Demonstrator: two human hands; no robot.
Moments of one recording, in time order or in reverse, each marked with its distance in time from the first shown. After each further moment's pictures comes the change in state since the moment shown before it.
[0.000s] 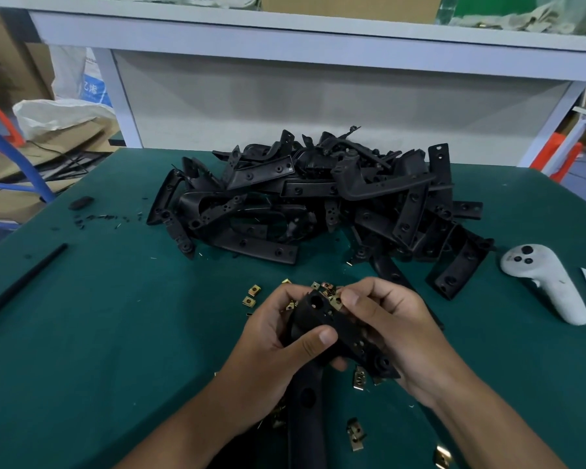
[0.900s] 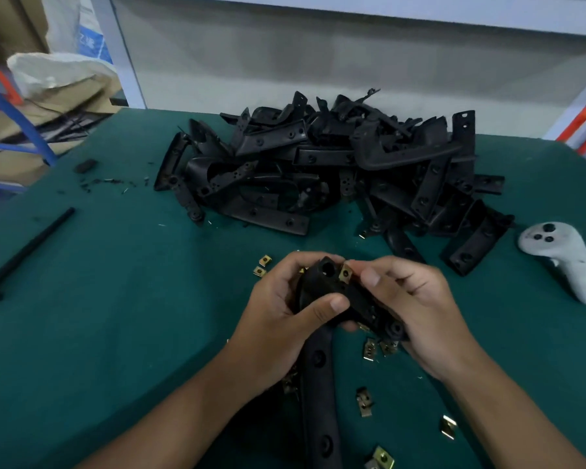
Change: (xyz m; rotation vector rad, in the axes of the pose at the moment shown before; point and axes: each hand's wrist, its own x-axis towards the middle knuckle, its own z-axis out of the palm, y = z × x) left_hand -0.001 0.001 -0.001 0.089 0.091 0.087; right_hand 0.001 0.013 -0.009 -0.164 -0.036 -0.159
